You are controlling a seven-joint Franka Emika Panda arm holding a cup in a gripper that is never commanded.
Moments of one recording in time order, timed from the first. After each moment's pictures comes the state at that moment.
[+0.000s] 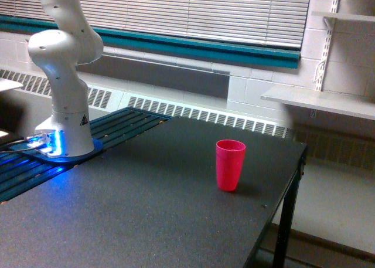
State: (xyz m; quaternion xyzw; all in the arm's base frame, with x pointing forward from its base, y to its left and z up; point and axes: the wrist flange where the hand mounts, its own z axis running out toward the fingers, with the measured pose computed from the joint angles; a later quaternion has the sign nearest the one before) arm 0.550 0.000 0.738 -0.84 0.29 -0.45 0.12
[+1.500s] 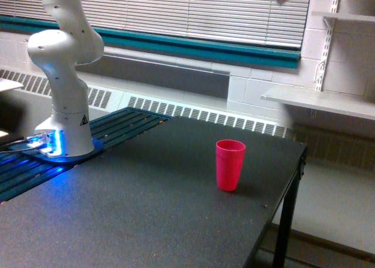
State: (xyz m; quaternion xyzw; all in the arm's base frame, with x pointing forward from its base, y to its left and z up) arm 0.567 0.008 0.624 -0.88 0.25 -0.41 0.05
